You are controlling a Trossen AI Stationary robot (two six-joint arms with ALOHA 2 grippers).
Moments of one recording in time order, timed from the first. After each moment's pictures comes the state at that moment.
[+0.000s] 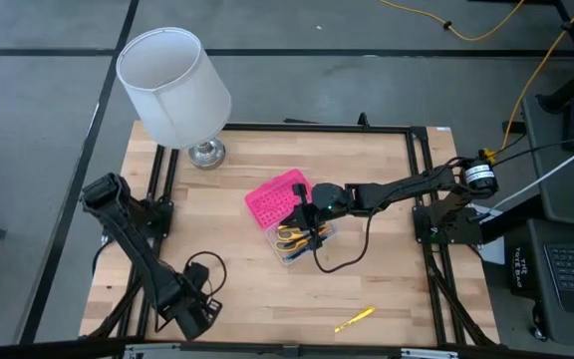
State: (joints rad) left arm -0.89 1.71 1.30 -1.12 0.02 -2.05; right arm 0.06 1.67 1.01 0.18 -0.08 -0.33
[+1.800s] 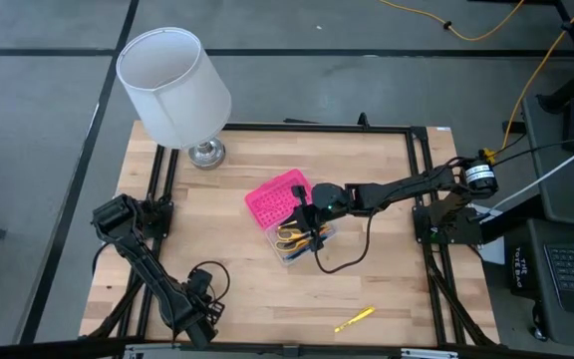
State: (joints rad) left arm -0.92 1.91 1.26 -1.10 -0.03 -2.09; right arm 0.06 1.67 1.01 0.18 -0.13 -0.32
